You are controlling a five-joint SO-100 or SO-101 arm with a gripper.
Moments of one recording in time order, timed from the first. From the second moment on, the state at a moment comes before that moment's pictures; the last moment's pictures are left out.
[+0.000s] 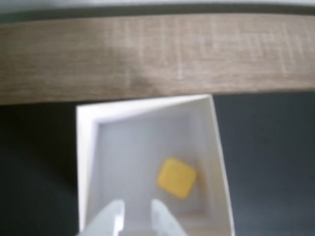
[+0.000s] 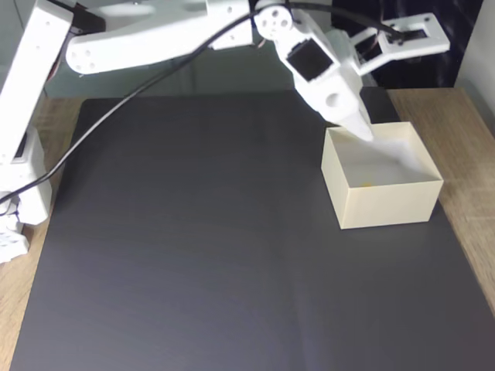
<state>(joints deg) 16.7 57.4 53.6 44.9 177.0</state>
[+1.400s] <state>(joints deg) 11.2 141.6 139.8 34.0 175.6</state>
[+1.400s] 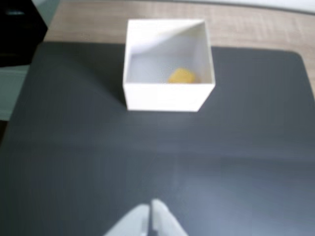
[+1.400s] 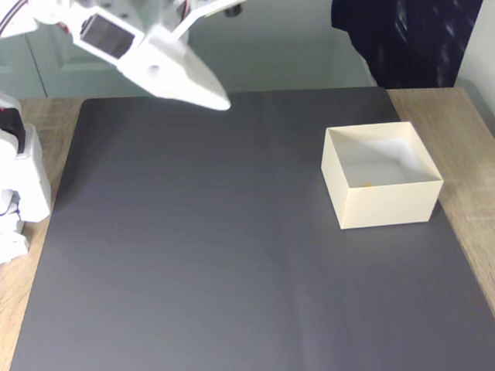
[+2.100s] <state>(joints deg) 12.7 174.1 172.5 33.0 175.1</state>
